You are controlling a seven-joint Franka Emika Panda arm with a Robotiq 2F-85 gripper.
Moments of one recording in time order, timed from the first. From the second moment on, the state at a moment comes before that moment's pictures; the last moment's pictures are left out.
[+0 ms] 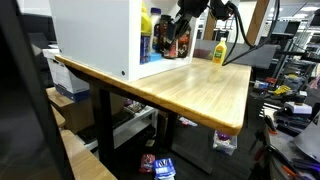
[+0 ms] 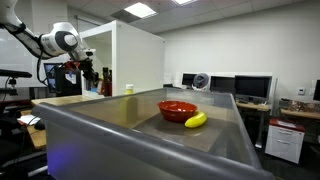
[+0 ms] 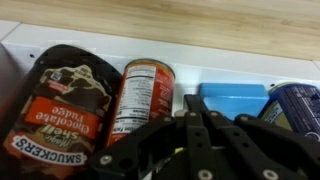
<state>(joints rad) 0.08 -0.20 0.28 -2.39 -0.27 2.65 0.50</state>
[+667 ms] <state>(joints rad) 0.10 -0.20 0.30 -2.37 -0.27 2.61 0.52</state>
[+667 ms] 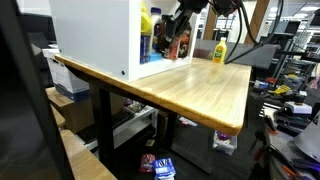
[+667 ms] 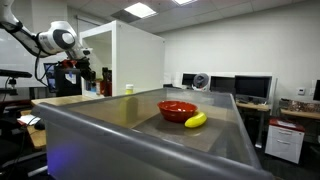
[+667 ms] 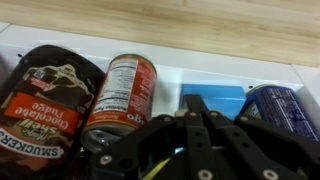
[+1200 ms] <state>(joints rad) 0.11 -0.14 0.30 -2.34 -0.27 2.68 0.52</state>
